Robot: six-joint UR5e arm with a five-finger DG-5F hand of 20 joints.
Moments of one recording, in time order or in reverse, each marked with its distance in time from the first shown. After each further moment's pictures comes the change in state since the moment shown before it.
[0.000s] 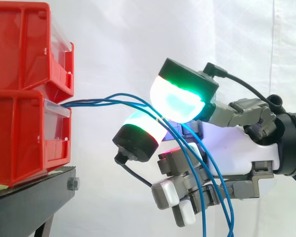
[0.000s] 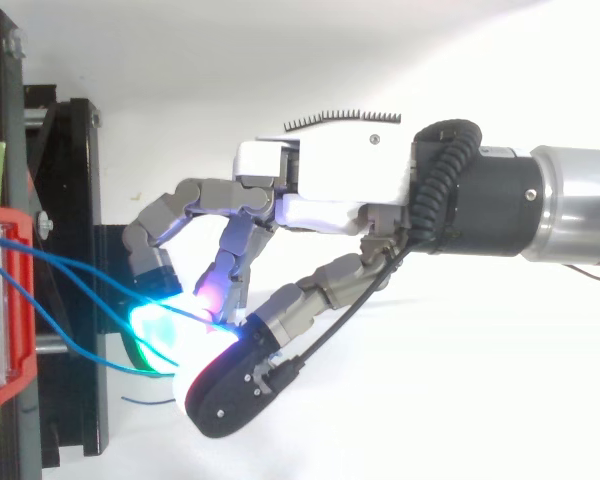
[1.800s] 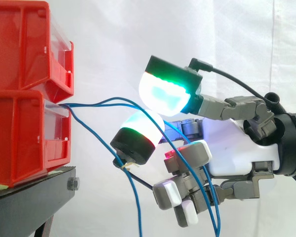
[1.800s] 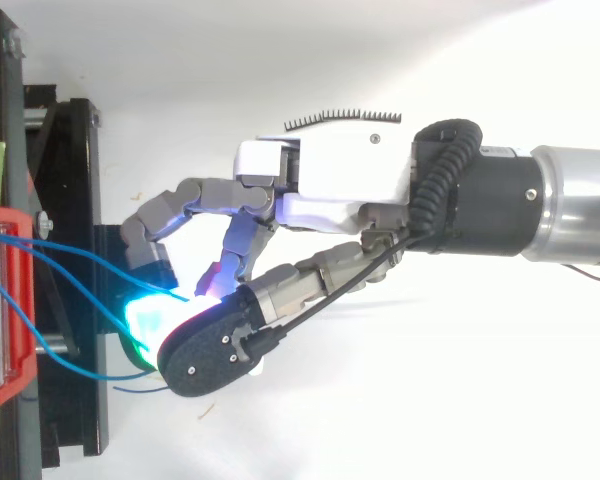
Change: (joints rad) arm 0.000 0.000 -0.001 0.000 0.003 0.001
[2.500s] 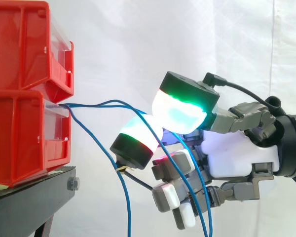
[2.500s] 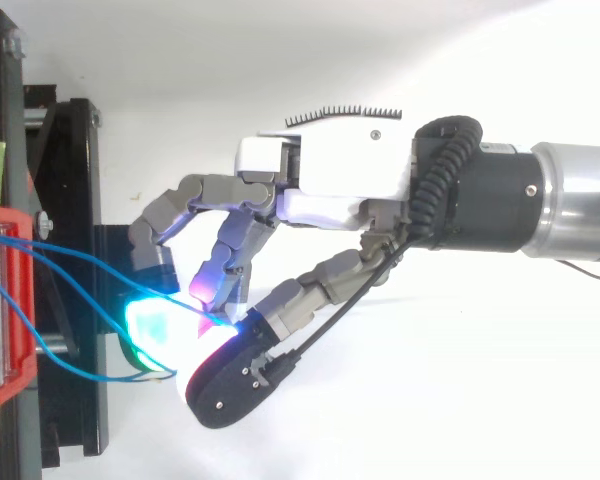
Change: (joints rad) arm -0.004 -0.001 -0.001 -0.002 -0.003 0.000
